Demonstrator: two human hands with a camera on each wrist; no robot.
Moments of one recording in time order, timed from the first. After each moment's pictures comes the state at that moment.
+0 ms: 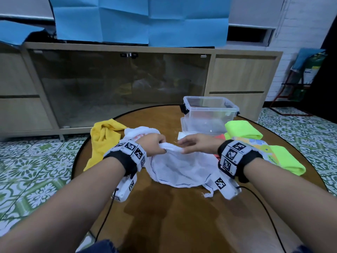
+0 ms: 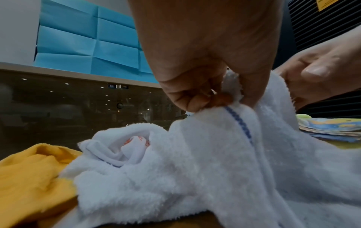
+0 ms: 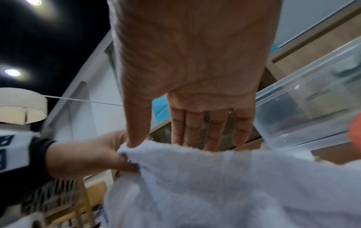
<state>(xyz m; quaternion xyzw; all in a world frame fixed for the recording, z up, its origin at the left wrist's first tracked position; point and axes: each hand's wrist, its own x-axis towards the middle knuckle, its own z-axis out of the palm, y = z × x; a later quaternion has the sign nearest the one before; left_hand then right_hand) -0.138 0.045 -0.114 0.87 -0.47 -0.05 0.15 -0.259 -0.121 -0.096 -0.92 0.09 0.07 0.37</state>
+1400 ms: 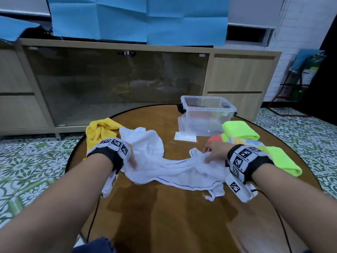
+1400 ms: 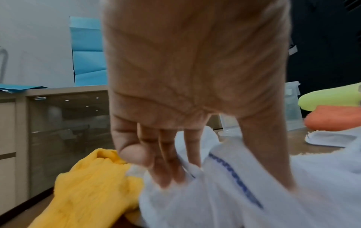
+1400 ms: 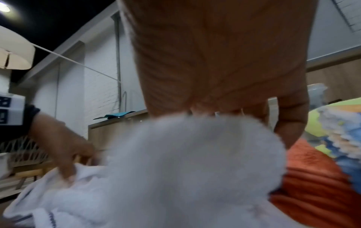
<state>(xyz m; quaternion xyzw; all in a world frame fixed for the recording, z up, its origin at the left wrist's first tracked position) -0.099 0.074 -0.127 0.94 -0.28 -0.15 -0.13 -0.277 -0.170 -0.110 -0.97 0.20 0.14 0.04</state>
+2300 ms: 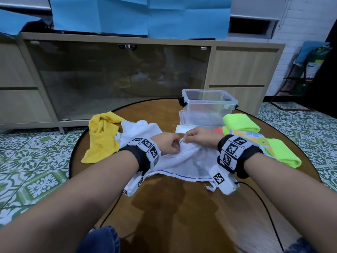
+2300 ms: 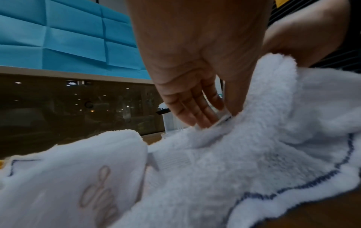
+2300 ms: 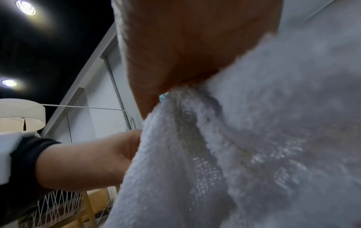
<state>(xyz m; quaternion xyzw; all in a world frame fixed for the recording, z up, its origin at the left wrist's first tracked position) -0.179 0.015 -0.119 0.84 -0.51 -0.09 0.14 -0.271 -0.121 -0.099 -0.92 0.11 0.01 0.37</state>
